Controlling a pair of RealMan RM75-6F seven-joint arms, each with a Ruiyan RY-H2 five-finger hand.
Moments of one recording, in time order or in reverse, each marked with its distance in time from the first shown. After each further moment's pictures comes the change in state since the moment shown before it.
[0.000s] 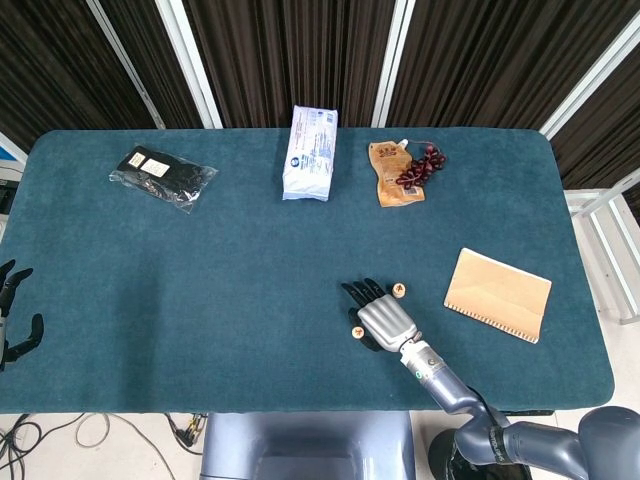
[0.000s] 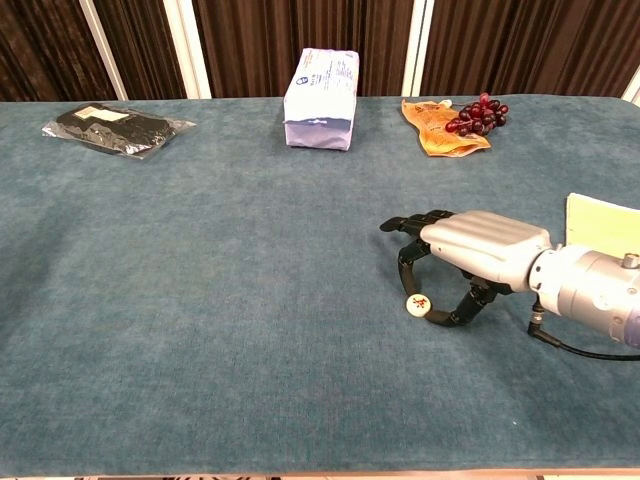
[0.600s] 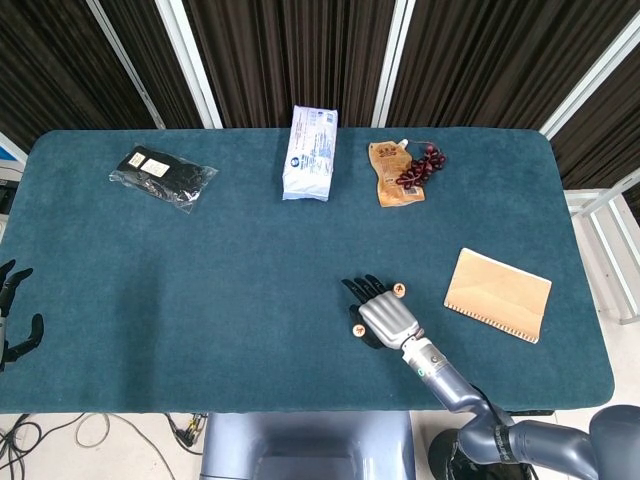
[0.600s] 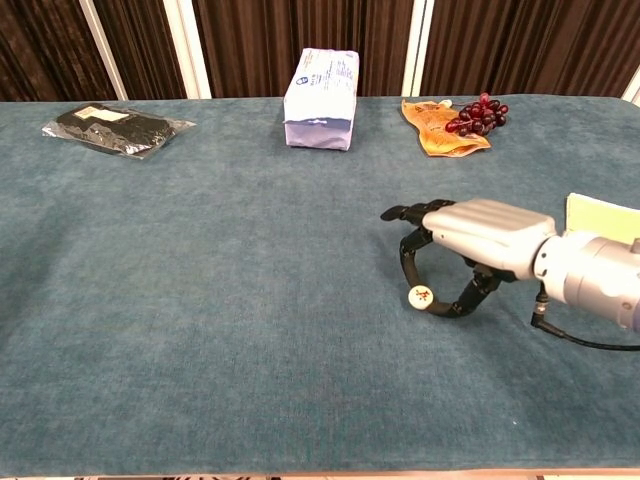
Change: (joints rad) left arm 0.000 0.002 0.000 -0.003 0.000 -0.001 -0.004; right arm 0.006 0.053 0.022 -0.074 0.023 -0.007 -0.009
